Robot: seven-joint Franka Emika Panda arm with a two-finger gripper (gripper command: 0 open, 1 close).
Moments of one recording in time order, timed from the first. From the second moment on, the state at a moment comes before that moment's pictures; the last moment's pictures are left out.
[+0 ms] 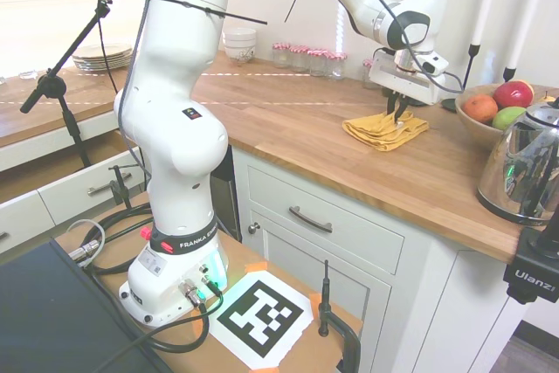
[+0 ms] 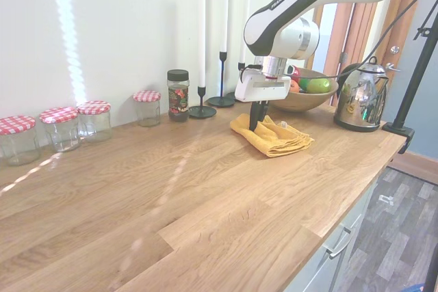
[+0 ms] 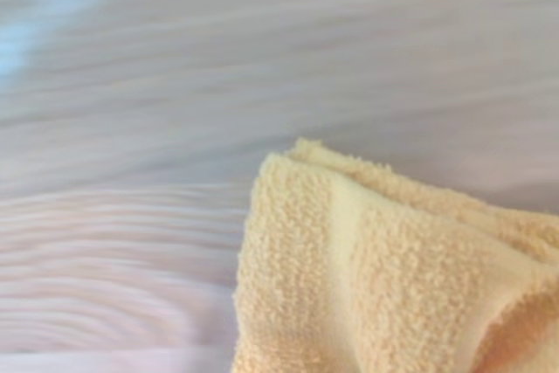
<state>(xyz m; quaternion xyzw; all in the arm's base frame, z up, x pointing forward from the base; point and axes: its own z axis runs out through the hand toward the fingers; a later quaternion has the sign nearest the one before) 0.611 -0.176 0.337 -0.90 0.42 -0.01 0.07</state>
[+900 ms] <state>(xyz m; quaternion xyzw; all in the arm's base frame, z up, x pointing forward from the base) 0.629 -0.010 0.336 -0.92 0.40 -0.02 0.04</state>
